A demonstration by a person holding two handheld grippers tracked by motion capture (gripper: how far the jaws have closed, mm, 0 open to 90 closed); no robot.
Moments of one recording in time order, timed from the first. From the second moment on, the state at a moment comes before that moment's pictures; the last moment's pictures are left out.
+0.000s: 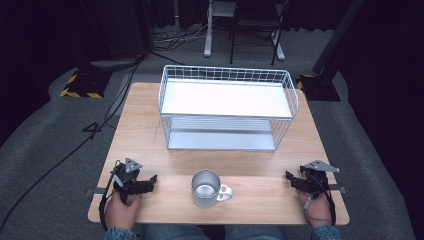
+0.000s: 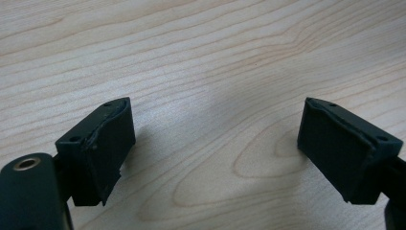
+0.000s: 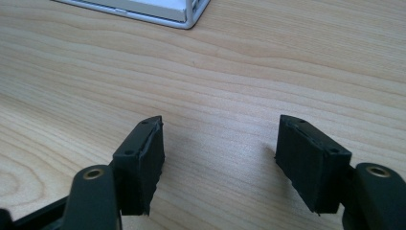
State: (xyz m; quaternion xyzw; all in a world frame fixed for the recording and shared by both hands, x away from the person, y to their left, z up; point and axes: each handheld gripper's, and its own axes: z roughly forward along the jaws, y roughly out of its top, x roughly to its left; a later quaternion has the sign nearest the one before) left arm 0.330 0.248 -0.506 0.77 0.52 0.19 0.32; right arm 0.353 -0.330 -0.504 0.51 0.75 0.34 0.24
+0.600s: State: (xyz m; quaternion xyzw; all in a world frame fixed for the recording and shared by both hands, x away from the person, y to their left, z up) left arm 0.327 0.247 -0.506 0.78 0.51 0.19 0.32; right arm 0.353 -0.330 -0.504 0.51 0.75 0.34 0.24
